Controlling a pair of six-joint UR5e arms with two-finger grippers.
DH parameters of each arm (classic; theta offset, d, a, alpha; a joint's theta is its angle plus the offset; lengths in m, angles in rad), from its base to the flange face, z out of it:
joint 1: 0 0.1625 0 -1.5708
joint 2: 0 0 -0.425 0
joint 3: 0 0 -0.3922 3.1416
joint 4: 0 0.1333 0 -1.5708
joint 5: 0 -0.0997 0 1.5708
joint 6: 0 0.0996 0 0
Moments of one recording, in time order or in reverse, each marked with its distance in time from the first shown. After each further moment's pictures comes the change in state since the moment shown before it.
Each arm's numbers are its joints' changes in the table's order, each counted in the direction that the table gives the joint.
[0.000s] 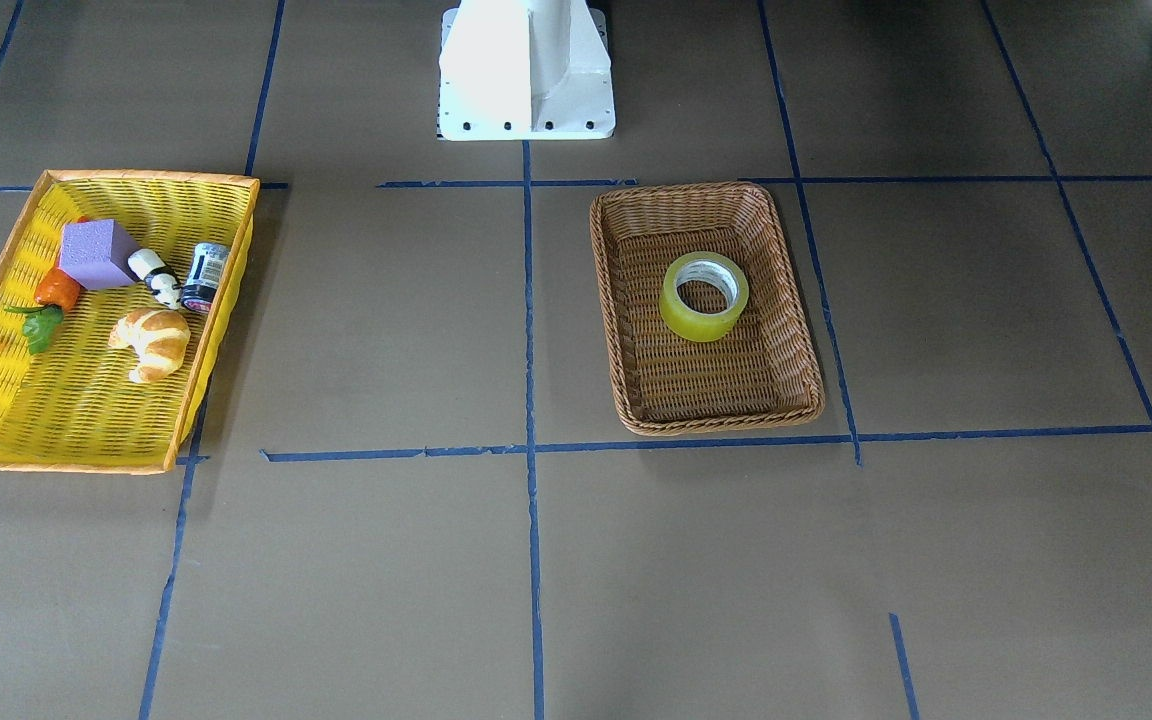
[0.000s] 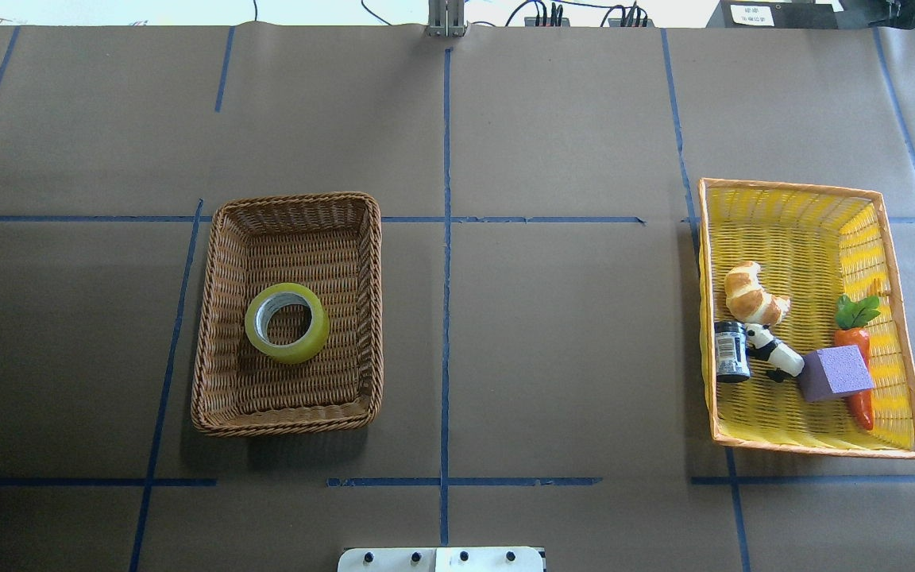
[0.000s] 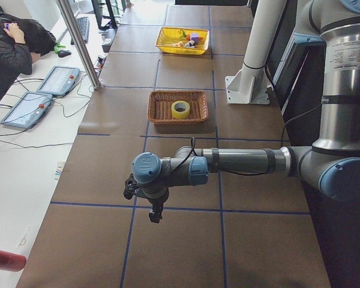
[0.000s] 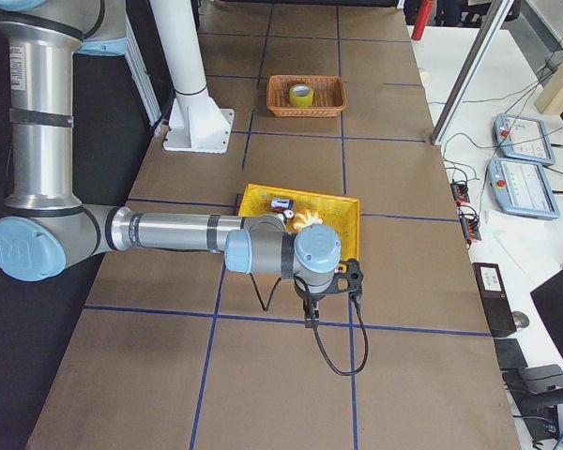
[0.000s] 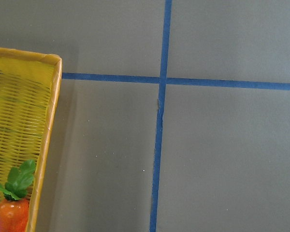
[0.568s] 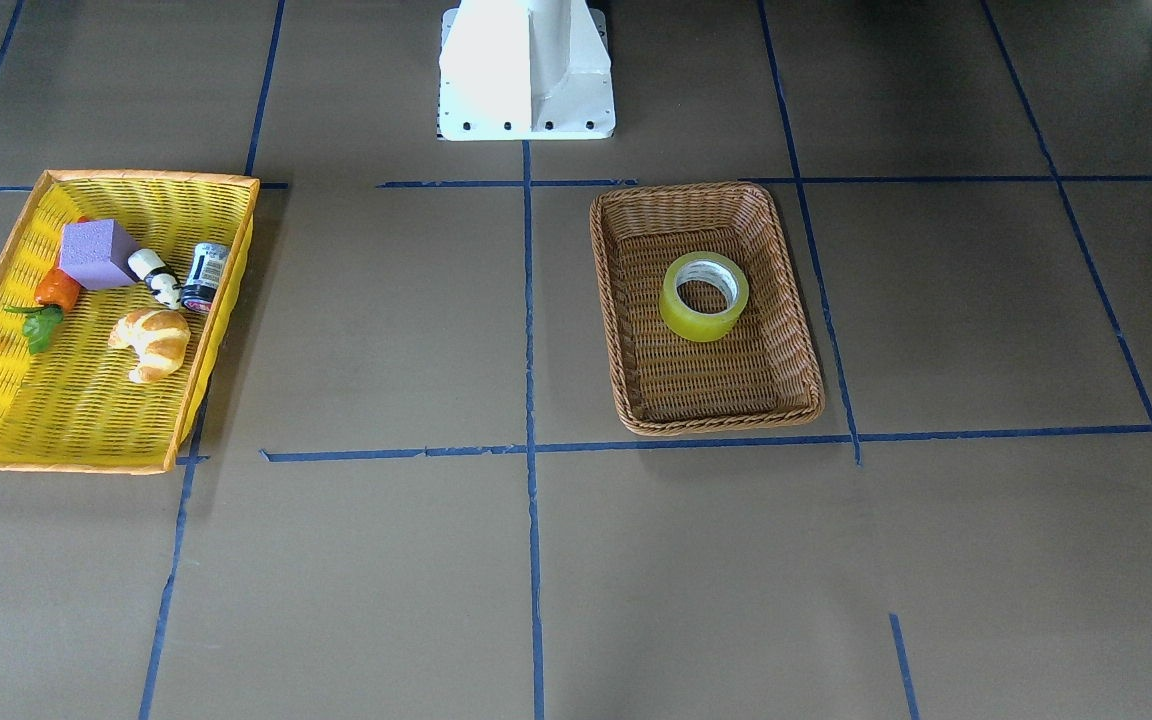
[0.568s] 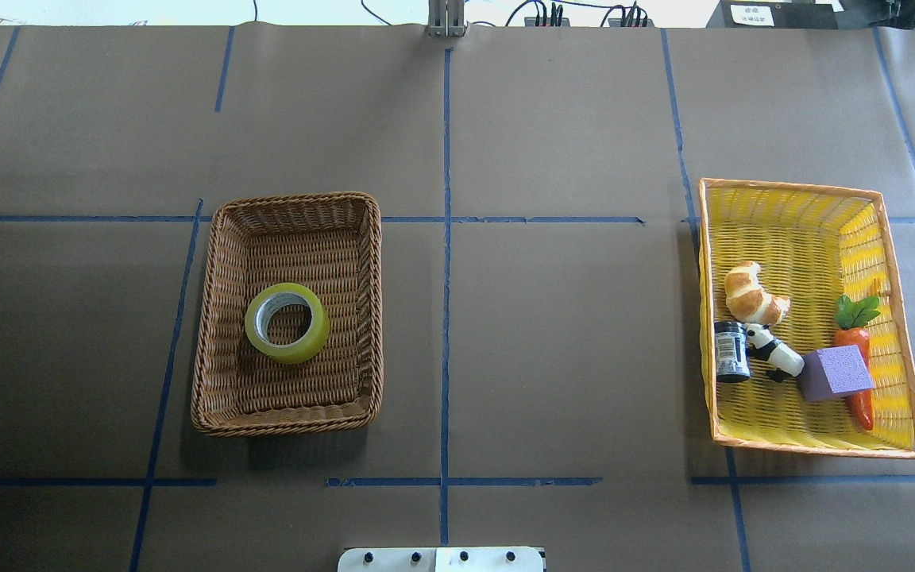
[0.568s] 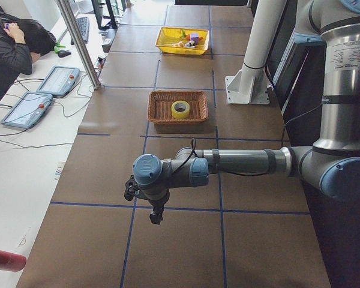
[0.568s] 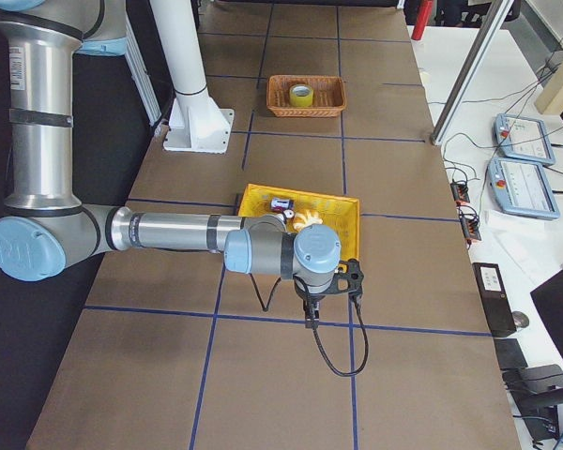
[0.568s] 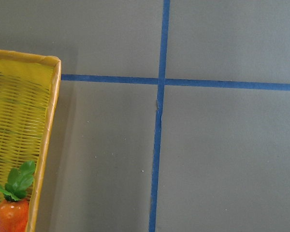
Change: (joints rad) left arm -0.001 -0.002 -0.002 -0.004 -0.002 -0.006; right arm 0.003 0.000 0.003 0.000 -0.001 -0.001
